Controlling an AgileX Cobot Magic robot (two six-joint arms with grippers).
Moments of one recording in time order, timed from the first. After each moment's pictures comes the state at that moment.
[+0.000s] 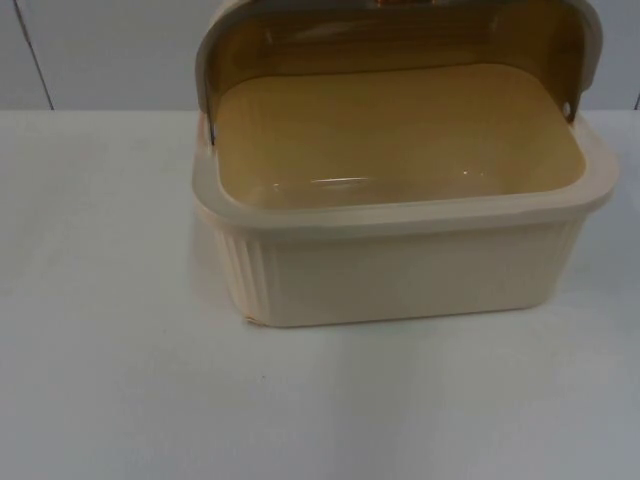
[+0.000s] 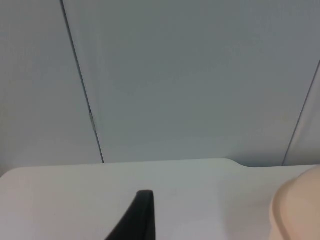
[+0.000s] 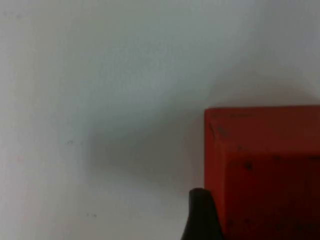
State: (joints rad) right arm -0.33 1.93 -1.00 0.05 0.62 -0.54; left arm -0.18 1.14 -1.06 0.31 0.38 -0.35
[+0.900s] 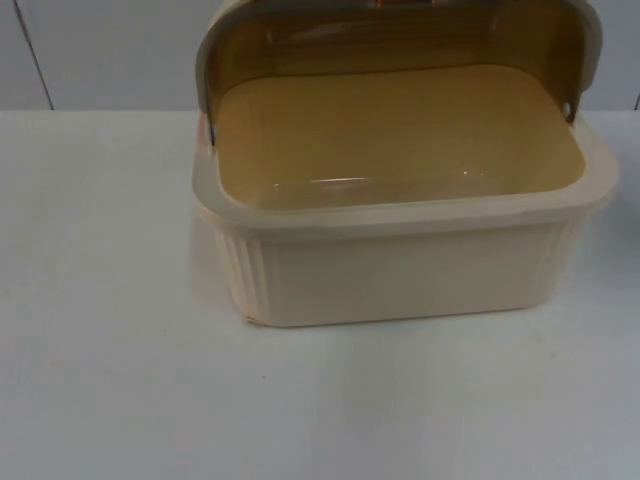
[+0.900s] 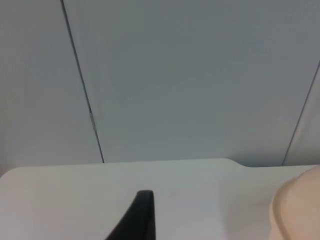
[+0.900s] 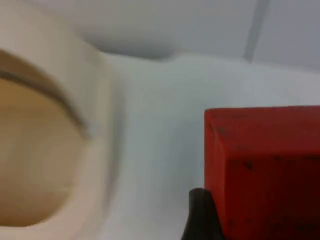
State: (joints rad) right arm -0.05 1.18 -1.00 0.35 0.54 -0.53; left arm -0.18 1.14 -1.06 0.31 0.39 -0.35
